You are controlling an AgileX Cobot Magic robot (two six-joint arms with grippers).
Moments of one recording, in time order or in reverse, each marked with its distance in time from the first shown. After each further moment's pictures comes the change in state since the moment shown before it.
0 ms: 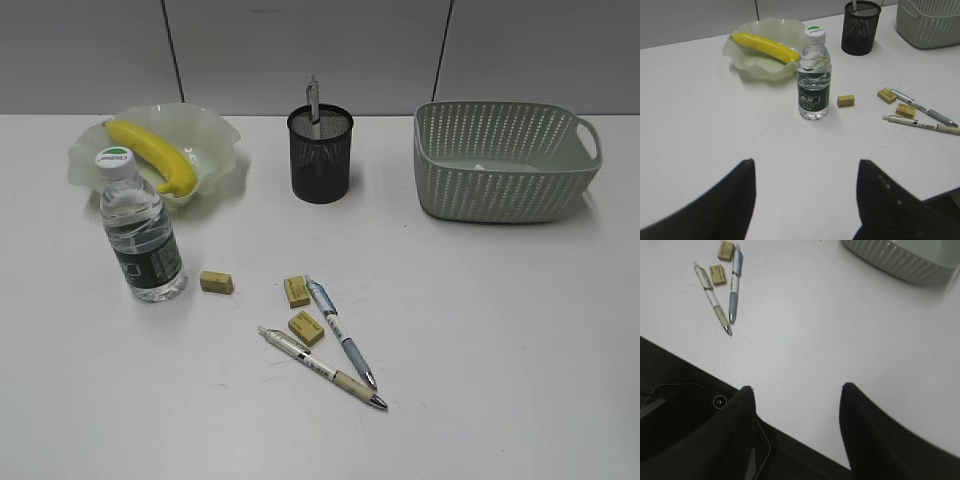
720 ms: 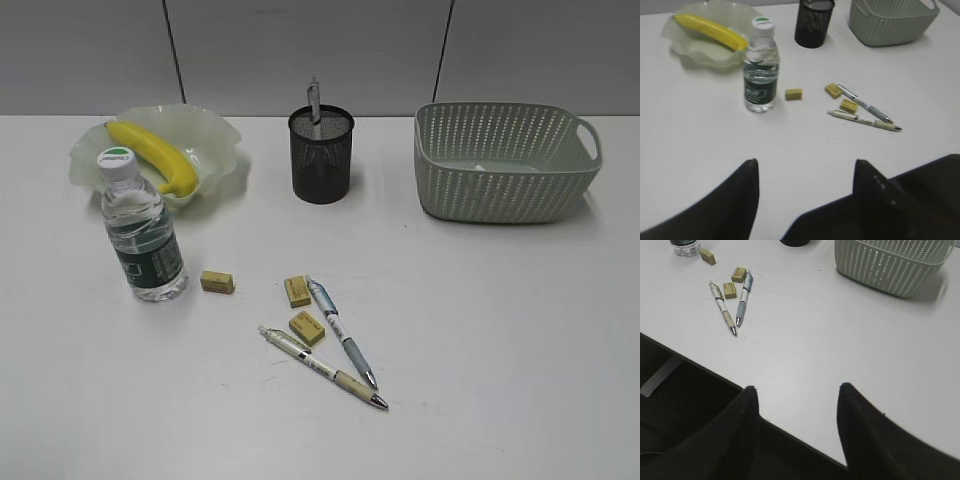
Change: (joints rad) left arm 0.000 0.144 -0.027 -0.207 -0.027 0.000; right arm 0.003 -0.966 0.579 0.011 -0.061 -0.013
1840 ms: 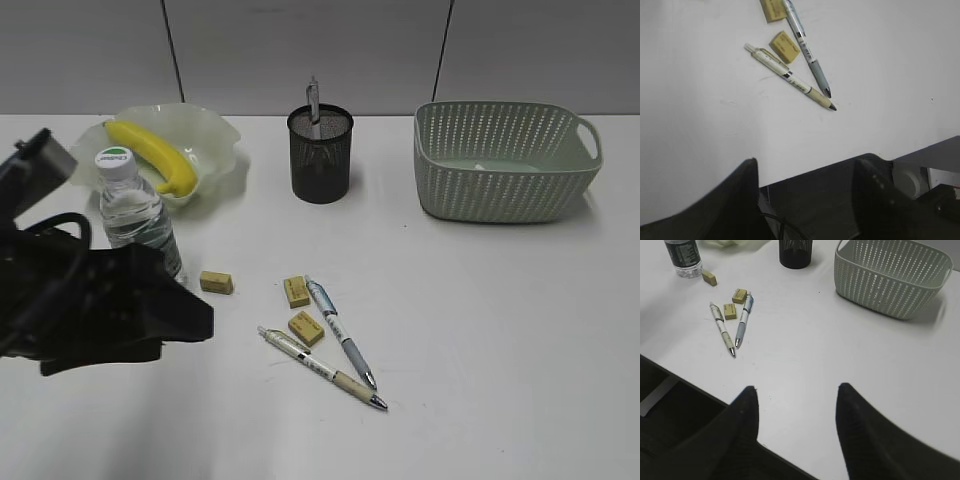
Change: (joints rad) left arm -0.227 1.034 -0.025 -0.536 -0.487 -0.002; right arm 0.001 0.000 0.037 0.000 -0.108 -0.009
